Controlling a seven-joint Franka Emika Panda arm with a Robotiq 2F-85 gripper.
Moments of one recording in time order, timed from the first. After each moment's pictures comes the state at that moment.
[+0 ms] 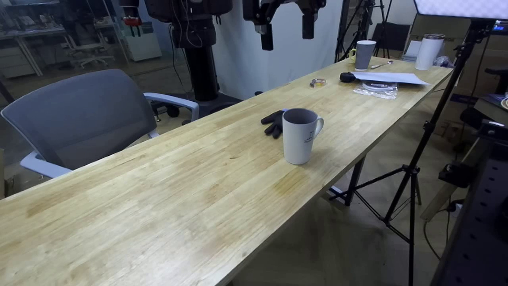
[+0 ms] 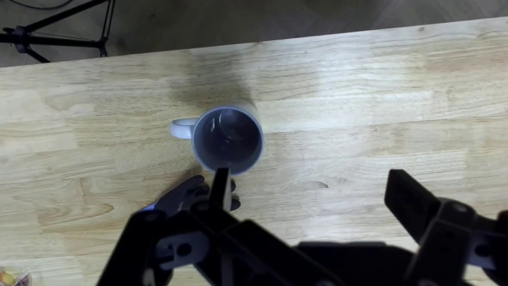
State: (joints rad) arm -0.09 0.04 -0.09 -2.45 -0.08 2.46 0.00
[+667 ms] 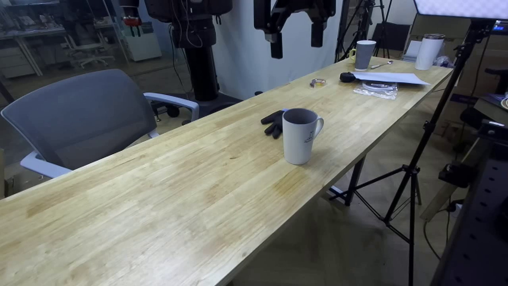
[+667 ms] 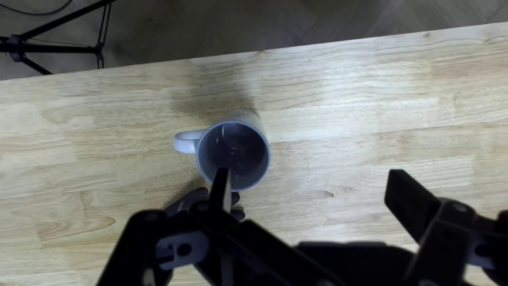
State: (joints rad) arm -0.11 0.03 -0.10 -2.49 -0.06 2.50 -0.03
